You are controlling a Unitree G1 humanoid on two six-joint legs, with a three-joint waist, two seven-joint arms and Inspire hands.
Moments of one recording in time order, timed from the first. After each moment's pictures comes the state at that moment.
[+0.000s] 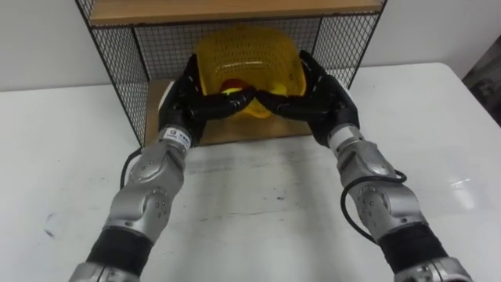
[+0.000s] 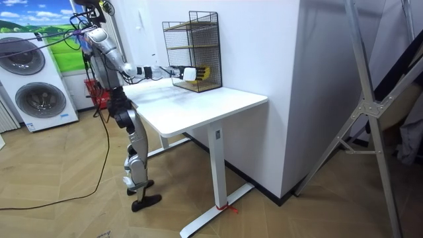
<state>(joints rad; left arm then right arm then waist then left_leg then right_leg) -0.47 0.11 -0.10 0.52 -0.56 0.06 0.04 -0.48 -0.18 0.15 0.53 0.55 0.05 0.00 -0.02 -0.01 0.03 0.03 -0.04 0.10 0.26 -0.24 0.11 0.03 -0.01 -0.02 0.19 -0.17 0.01</state>
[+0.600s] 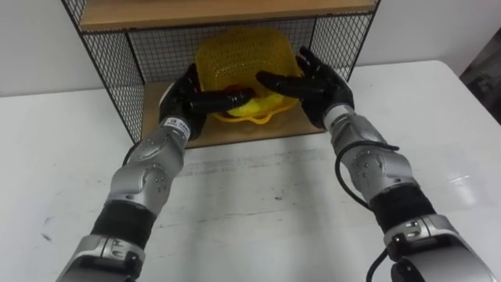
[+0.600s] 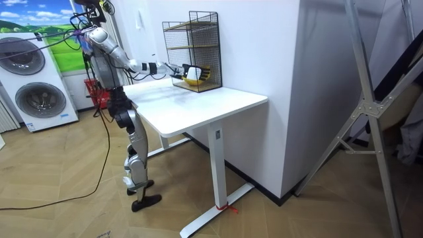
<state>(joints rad) -0.56 0.11 -0.04 0.62 -0.56 0.19 0.07 -0.65 -0.15 0.09 0.71 0.63 0.13 -0.05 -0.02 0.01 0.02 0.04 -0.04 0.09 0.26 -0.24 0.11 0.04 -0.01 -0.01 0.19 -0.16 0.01</state>
